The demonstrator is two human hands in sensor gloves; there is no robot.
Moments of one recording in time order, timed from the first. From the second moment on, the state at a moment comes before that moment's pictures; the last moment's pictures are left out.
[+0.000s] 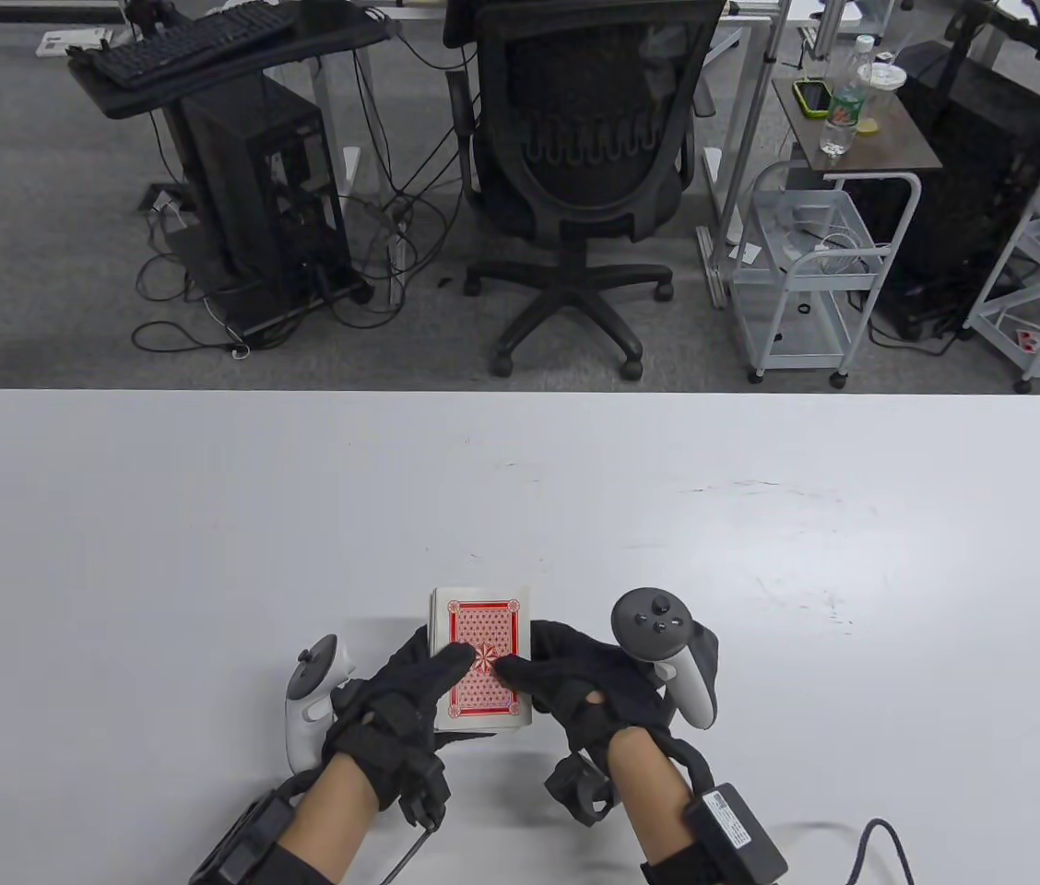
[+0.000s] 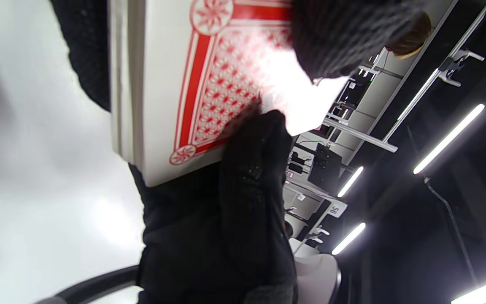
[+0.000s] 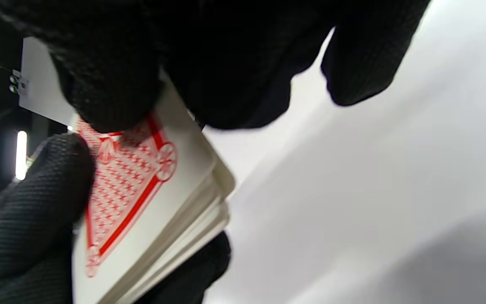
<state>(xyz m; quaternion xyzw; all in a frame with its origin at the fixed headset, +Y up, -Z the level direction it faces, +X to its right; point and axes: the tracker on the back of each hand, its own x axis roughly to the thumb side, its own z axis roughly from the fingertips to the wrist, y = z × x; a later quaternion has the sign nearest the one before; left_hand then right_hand) -0.169 -0.790 -0.331 -0.25 -0.02 0.80 0.54 0.079 -0.730 -0.345 0.06 0.18 0.83 0.52</state>
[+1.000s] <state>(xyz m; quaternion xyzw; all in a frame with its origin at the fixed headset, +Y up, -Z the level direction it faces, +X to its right) -0.243 -0.815 -0.352 -0.19 0.12 0.76 0.61 0.052 -0.753 -0.492 -0.06 0.08 0.99 0.12</state>
